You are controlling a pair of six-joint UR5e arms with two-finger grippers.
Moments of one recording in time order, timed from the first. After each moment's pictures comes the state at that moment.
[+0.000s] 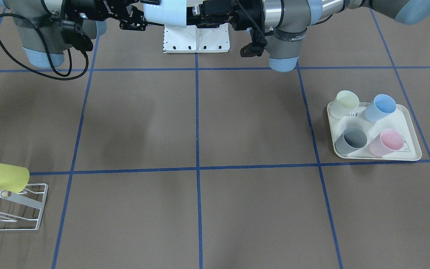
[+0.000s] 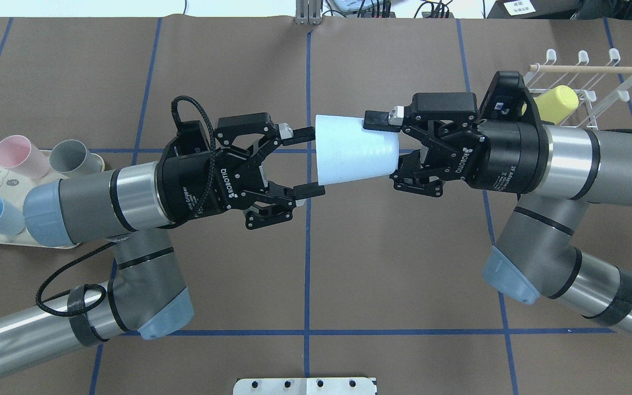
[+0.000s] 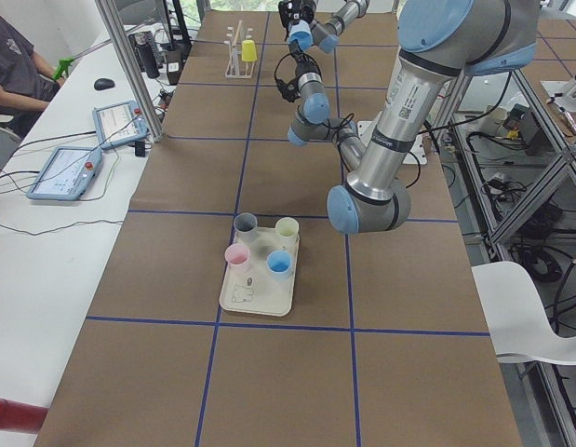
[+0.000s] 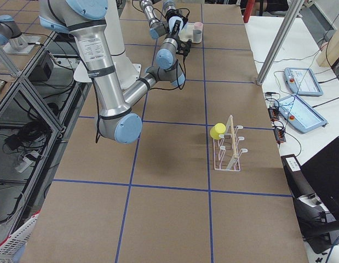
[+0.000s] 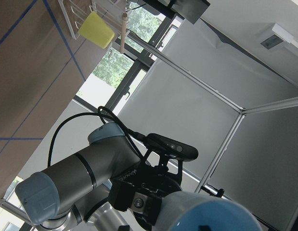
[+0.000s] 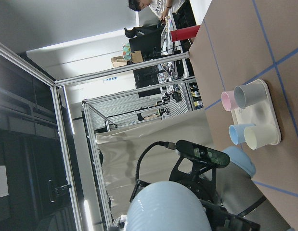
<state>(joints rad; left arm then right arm) -0.51 -2.13 -1.62 -3.38 -1.69 -2.48 0.68 -1.21 1.82 0.14 1.91 2.24</state>
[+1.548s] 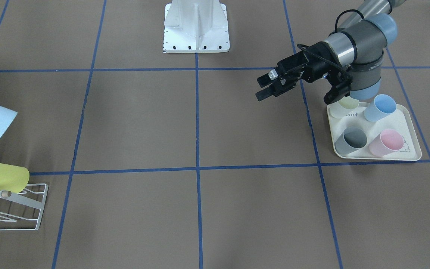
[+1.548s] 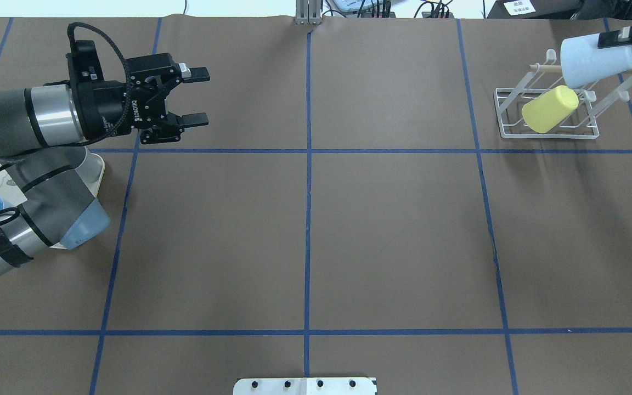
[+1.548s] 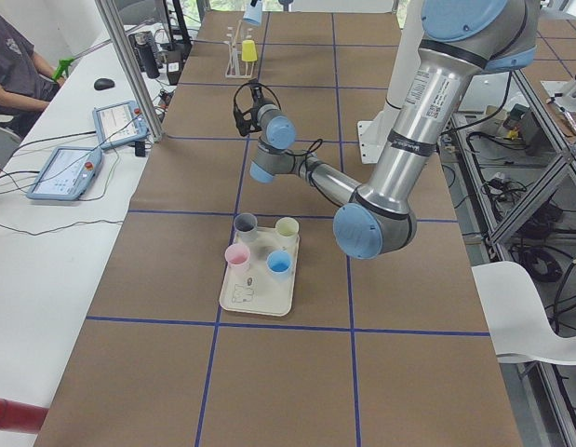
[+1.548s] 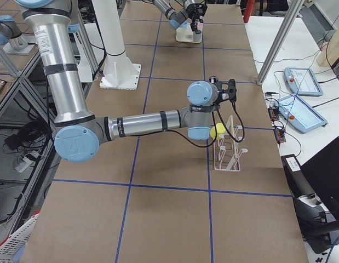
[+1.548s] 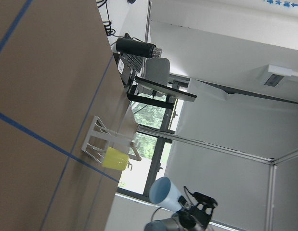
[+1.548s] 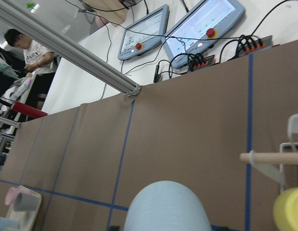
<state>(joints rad) -0.81 -1.99 -1.52 -3.21 -1.94 -2.06 1.41 -1.36 1.52 -0.26 2.56 1.28</state>
